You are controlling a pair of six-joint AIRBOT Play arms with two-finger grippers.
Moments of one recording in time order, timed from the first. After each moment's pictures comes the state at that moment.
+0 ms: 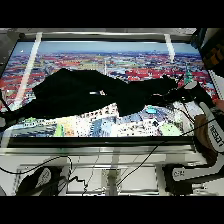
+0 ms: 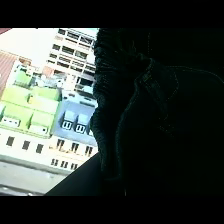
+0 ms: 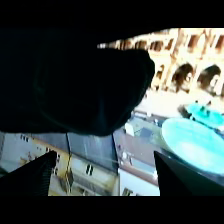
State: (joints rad) left arm 0.48 -0.88 0.61 1.27 -0.65 -1.32; right arm -0.14 -1.57 1.12 -0.87 1.12 0.96
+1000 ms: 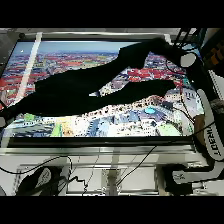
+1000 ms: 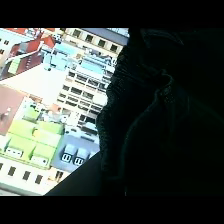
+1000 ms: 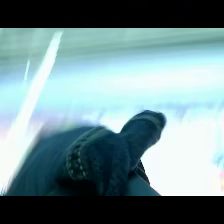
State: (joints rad) left arm 0.48 -0.88 0.61 1.22 -0.49 -1.32; right arm 0.06 -1.55 1.54 -0.96 0.26 1.25
